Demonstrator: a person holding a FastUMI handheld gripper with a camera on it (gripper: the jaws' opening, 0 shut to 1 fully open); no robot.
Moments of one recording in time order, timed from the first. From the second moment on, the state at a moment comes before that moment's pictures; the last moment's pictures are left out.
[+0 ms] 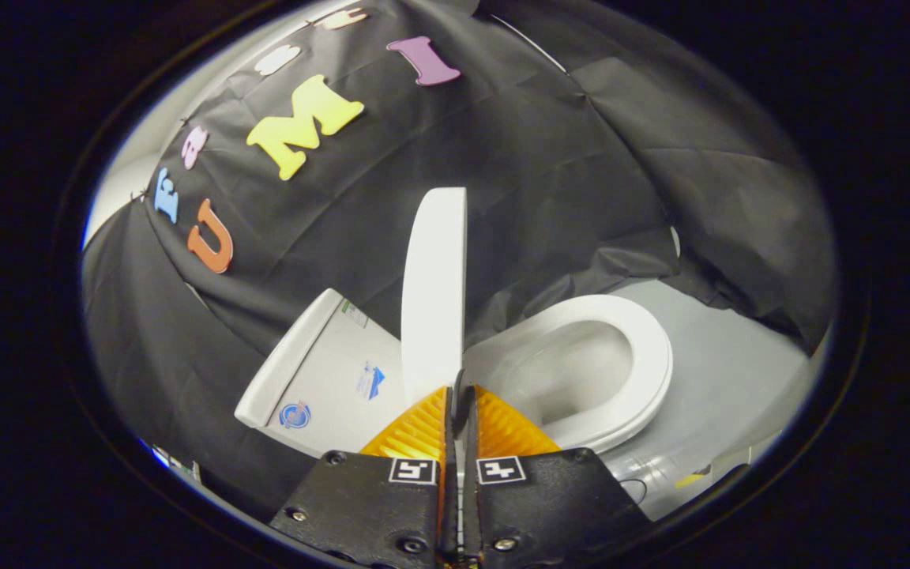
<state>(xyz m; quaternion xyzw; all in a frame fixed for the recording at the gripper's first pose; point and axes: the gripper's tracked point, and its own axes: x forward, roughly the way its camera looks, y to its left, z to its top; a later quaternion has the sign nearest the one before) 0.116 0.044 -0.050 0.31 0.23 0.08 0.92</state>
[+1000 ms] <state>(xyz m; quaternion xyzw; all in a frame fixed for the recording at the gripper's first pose) 0.115 0.097 -0.020 0.22 0.21 0.08 0.95</state>
